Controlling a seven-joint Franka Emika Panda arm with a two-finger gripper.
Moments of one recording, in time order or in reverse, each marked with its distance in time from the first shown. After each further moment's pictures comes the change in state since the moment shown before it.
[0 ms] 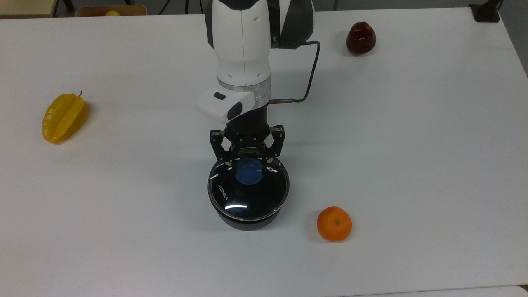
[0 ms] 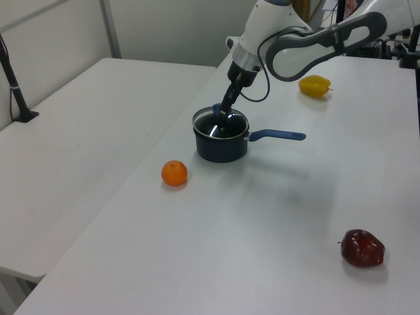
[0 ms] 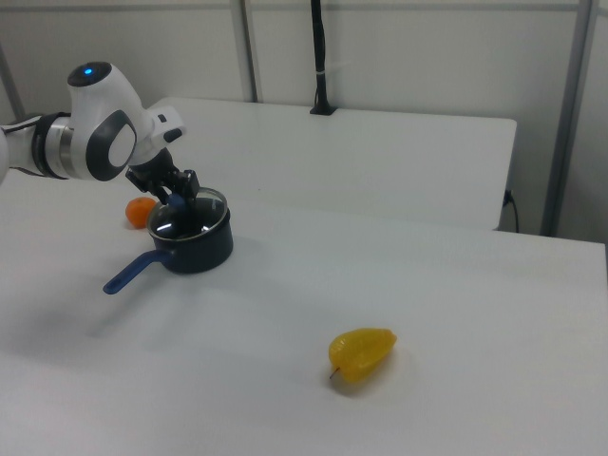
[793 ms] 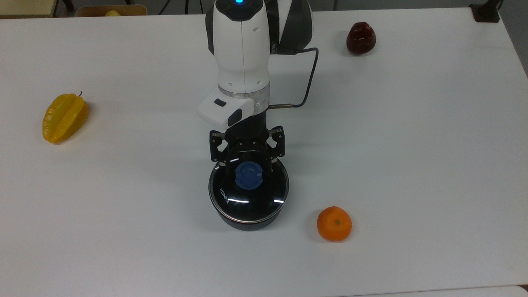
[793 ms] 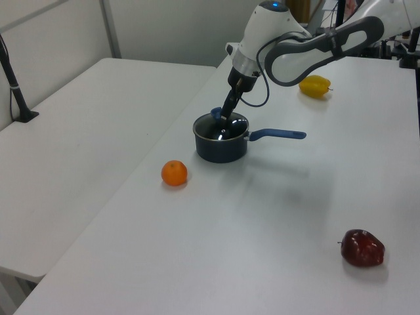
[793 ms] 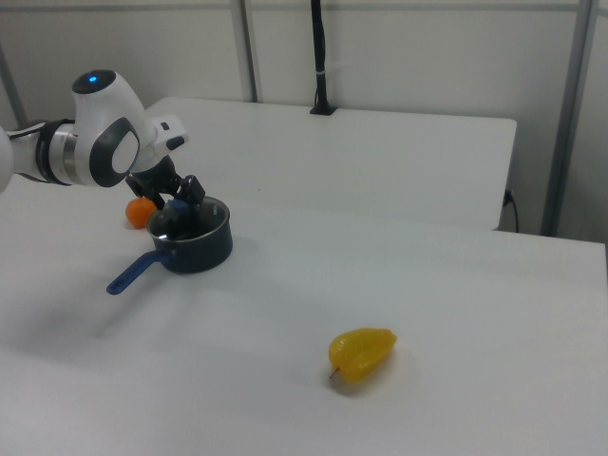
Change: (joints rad) arm -0.001 0.018 0.000 -0.004 0.000 0.000 0.000
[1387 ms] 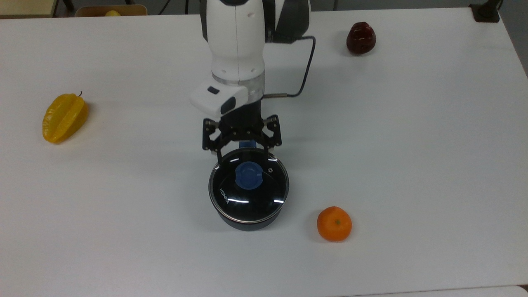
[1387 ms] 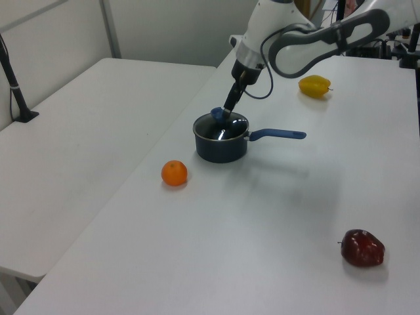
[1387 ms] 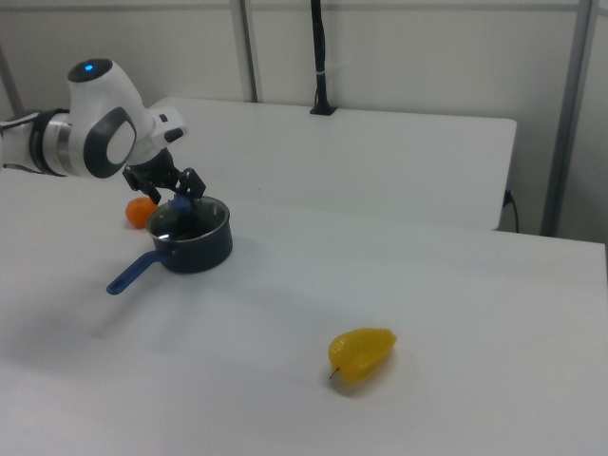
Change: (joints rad) arm -0.003 -0.069 -0.012 -0.042 0.000 -0.046 0.001
